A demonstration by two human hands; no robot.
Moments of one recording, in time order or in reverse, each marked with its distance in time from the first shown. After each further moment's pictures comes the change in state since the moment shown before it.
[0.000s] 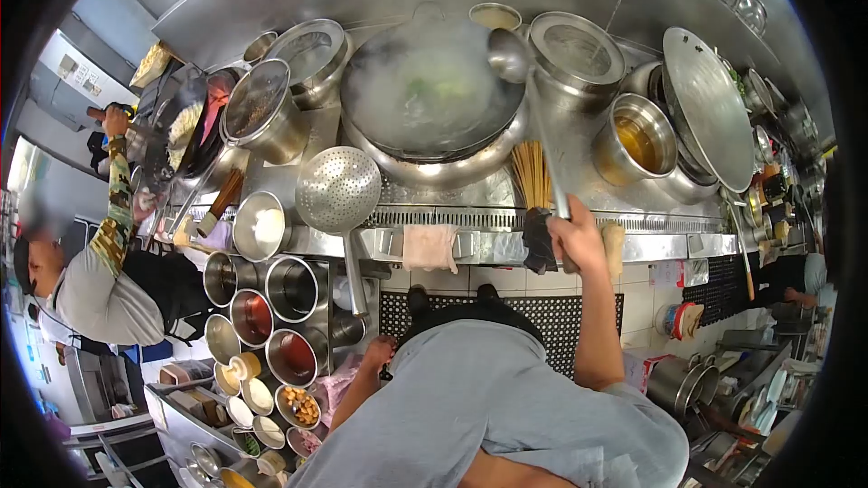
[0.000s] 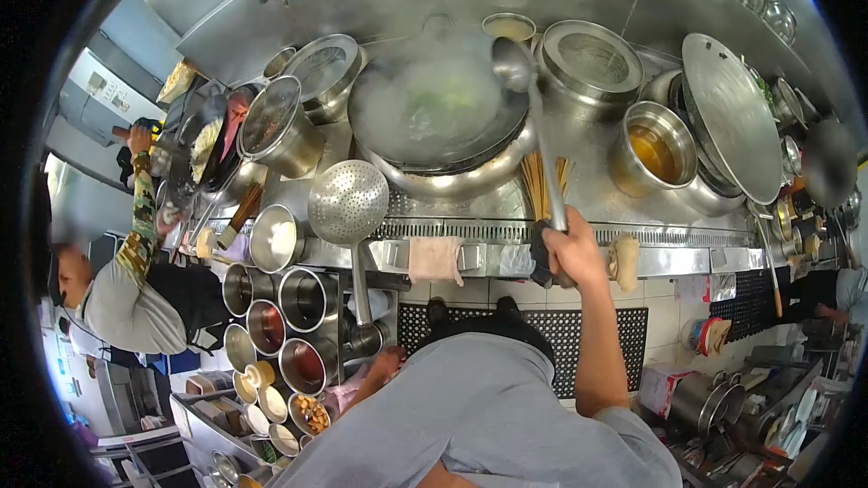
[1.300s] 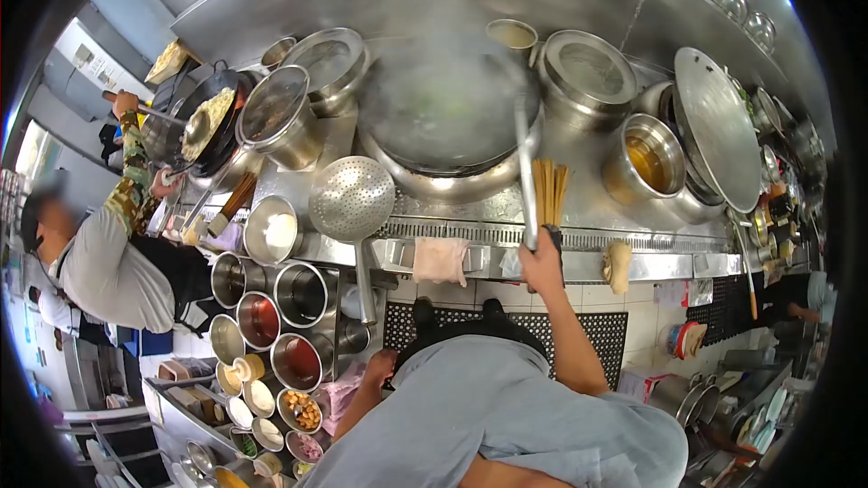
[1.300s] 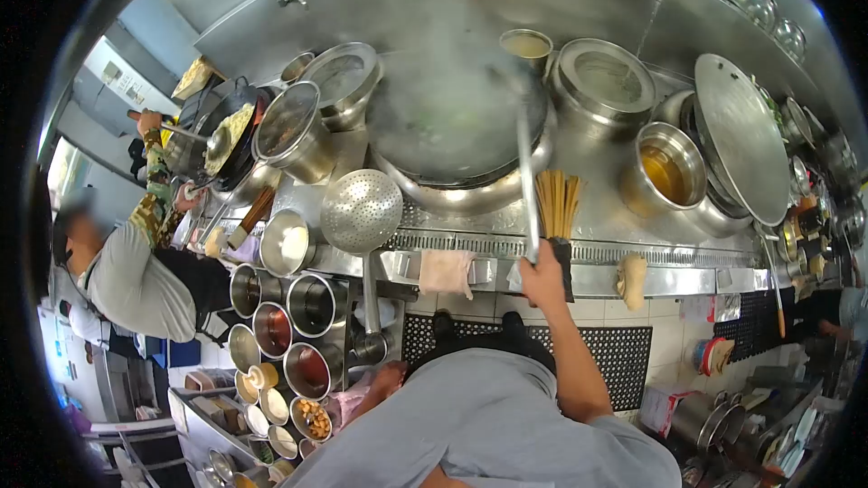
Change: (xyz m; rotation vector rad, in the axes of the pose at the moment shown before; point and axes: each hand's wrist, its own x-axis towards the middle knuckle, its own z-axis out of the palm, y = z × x) left_hand 0.010 -0.033 -0.017 0.094 -0.029 -0.030; right_hand 0.025 0.094 0.065 -0.214 0.105 -0.130
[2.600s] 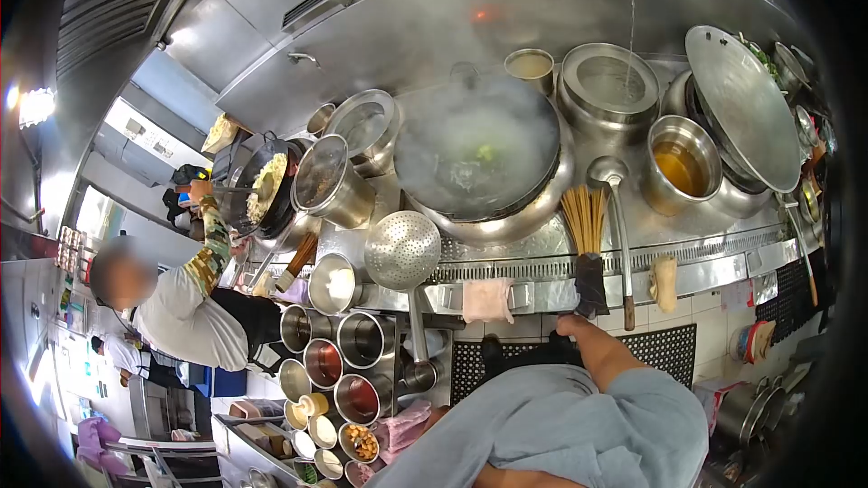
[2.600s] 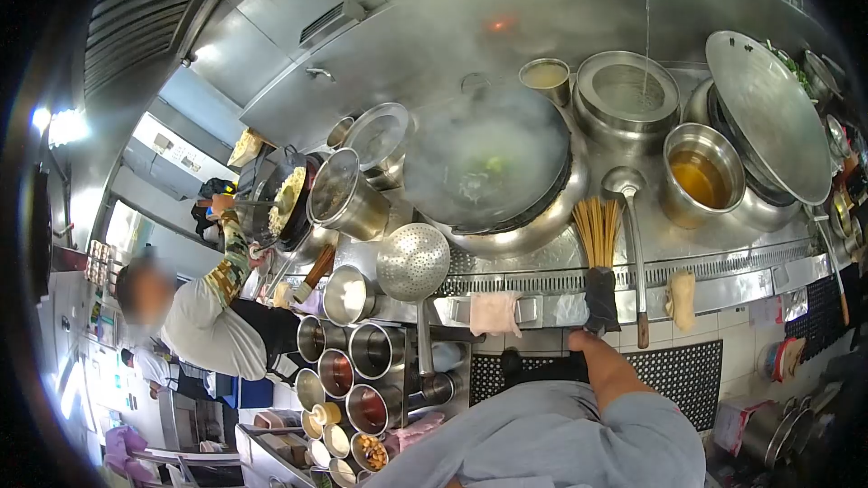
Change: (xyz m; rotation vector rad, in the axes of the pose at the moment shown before) left_hand -0.014 -0.048 0.009 0.913 0.031 0.784; right_hand 0.044 0.338 0.116 -0.950 -0.952 0.146
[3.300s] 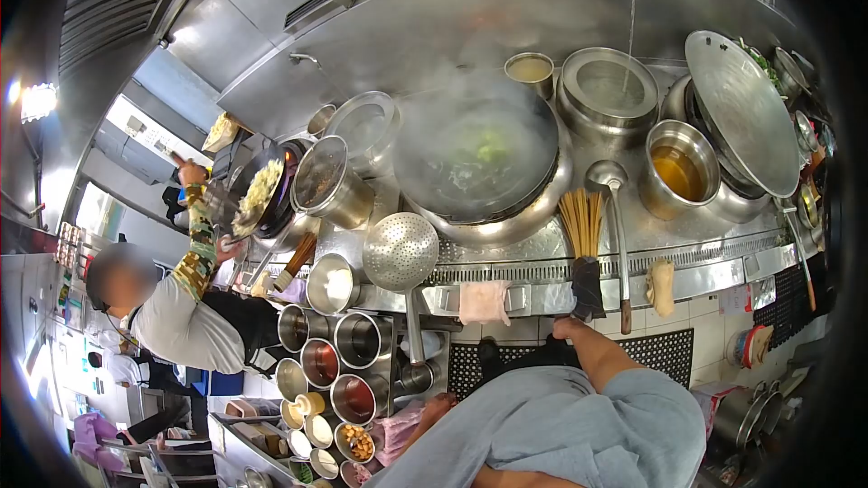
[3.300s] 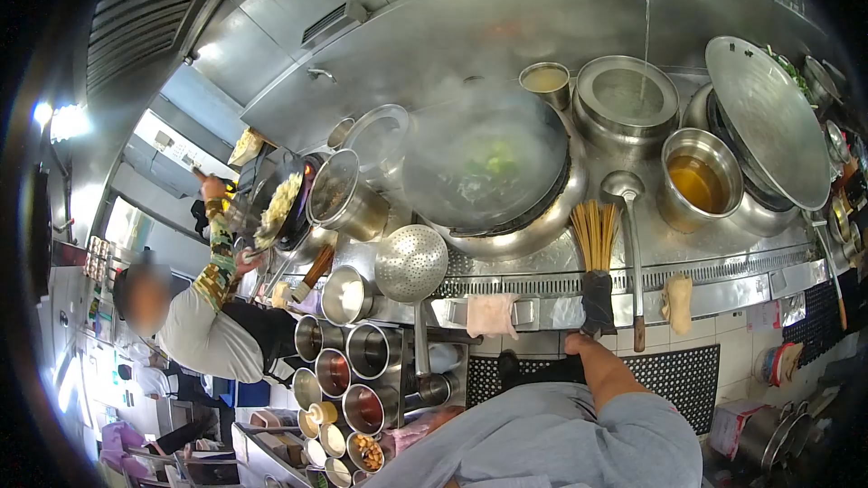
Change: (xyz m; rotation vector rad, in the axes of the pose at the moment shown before) left_hand 0.011 0.020 -0.034 0.097 0.105 0.060; right_hand -0.033 -0.018 -0.024 -0.019 -0.024 0.047
